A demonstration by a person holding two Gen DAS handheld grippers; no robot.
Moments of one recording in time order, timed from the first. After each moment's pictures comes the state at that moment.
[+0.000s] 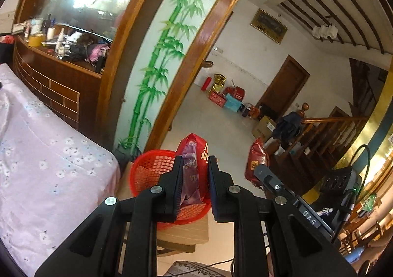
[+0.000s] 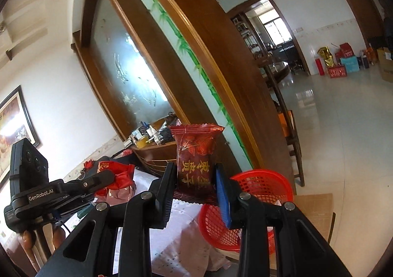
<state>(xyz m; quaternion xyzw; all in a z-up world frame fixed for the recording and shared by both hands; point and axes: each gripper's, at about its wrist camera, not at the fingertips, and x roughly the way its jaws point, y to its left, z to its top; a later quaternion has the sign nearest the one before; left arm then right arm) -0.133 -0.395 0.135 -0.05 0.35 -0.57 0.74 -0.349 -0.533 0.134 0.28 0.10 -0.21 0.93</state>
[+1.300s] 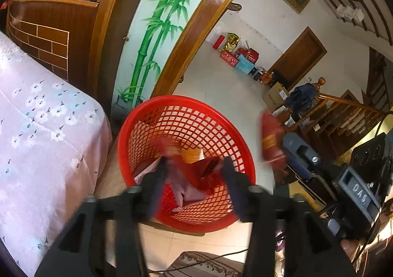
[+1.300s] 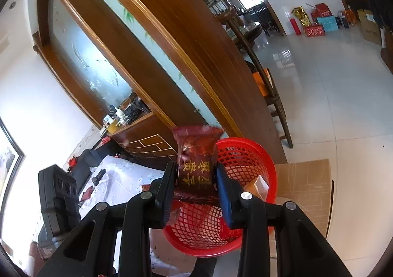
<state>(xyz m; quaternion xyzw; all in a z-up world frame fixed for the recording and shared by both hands) -0.098 -0.484 0.006 0.00 0.46 -0.54 0.70 -0.316 -0.600 0.071 0.37 0.18 -0.24 0.88</state>
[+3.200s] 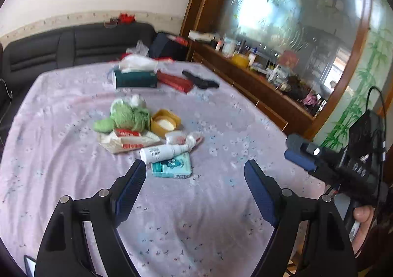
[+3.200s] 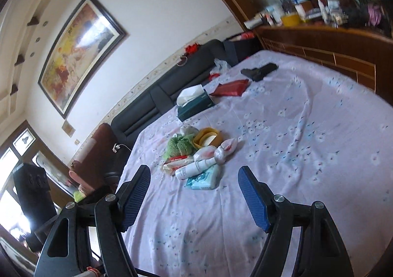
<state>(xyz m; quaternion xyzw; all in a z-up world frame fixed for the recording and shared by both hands) 0.031 0.007 0.078 -0.08 0.35 -0.17 0.92 0.026 -0.248 0.064 0.27 0.33 0.20 0.88</state>
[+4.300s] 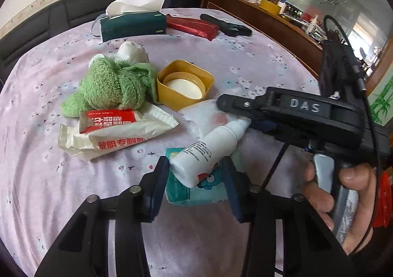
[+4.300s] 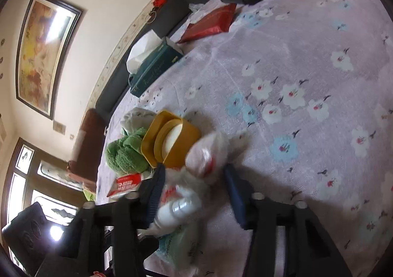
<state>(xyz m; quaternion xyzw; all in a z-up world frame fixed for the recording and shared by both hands) 0.151 -0.018 -0.028 -0.03 0.47 -0.14 0.87 0.221 -0.193 -0.076 0.32 0.47 0.21 0.80</state>
